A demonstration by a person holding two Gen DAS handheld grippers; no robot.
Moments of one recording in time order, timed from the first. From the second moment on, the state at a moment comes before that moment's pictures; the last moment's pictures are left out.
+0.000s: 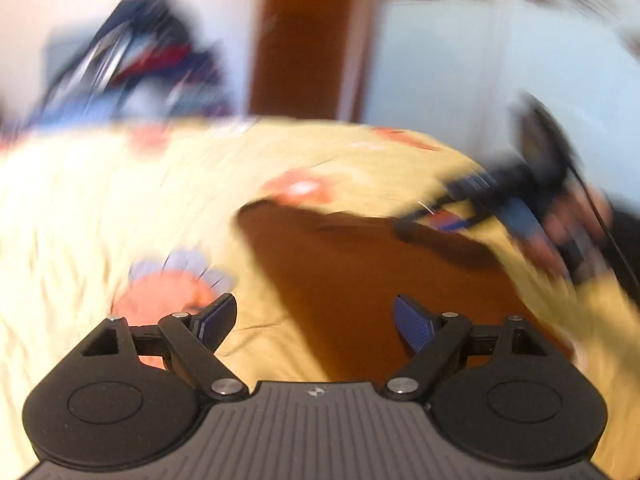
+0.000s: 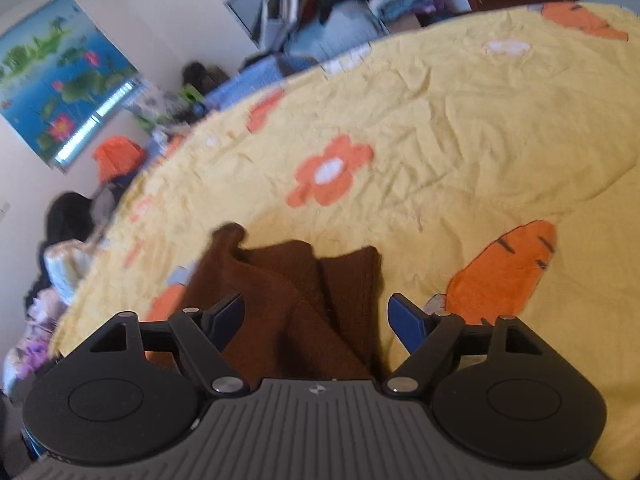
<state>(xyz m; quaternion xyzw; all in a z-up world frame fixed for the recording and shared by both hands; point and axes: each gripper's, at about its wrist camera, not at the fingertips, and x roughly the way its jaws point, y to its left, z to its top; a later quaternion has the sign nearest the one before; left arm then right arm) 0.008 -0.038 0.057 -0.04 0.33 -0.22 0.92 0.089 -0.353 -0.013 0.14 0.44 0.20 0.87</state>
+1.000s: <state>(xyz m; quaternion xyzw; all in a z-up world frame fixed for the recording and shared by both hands) 0.103 0.049 0.058 -0.20 0.41 -0.20 0.87 0.102 -0.283 -0.004 0.23 0.38 0.23 0.87</state>
